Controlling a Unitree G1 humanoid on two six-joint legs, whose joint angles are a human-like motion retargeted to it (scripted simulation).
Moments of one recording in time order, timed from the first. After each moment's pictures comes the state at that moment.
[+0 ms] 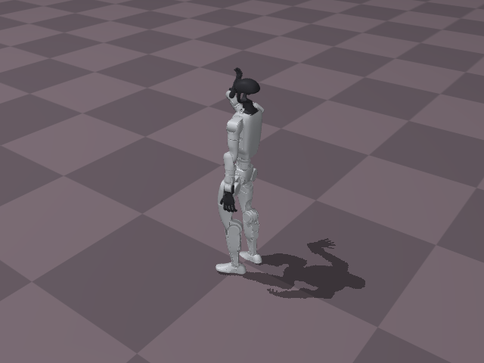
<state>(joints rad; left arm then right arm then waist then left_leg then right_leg) 0.07 0.17 -0.01 1.55 -0.07 0.03 -0.04 -0.61 -0.53 -0.25 -0.14 -0.28 -0.32 -1.01 -0.02 -0.05 0.08 0.15 -0.03 0.33 0.01 -0.09 0.00 0.21 -0.07 -0.30 0.02 0.05 0.04</state>
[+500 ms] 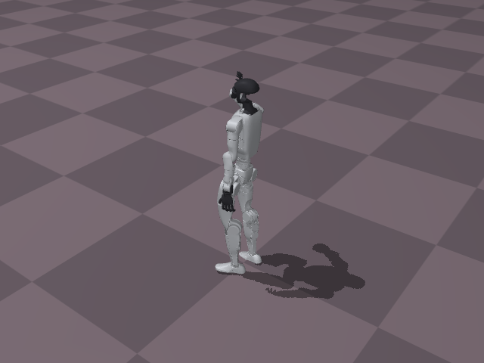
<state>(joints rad) 0.05 0.17 -0.02 1.54 -0.08 0.02 -0.04 -0.56 -0.75 -0.22 -0.35 -0.87 -0.44 -1.08 -0.01 -0.04 0.10 0.15 -0.03 0.35 0.01 -0.09 0.01 0.21 -0.07 -0.29 0.02 0.05 0.04</state>
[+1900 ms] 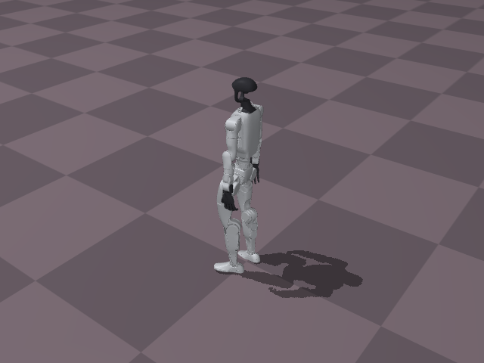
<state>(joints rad) 0.04 0.18 -0.11 1.52 -0.01 0.06 -0.15 -0.02 -0.14 0.06 1.50 -0.57 -0.06 0.00 -0.02 -0.03 0.15 0.16 -0.03 0.33 0.01 -0.08 0.01 0.22 -0.07 -0.30 0.01 0.06 0.04</state>
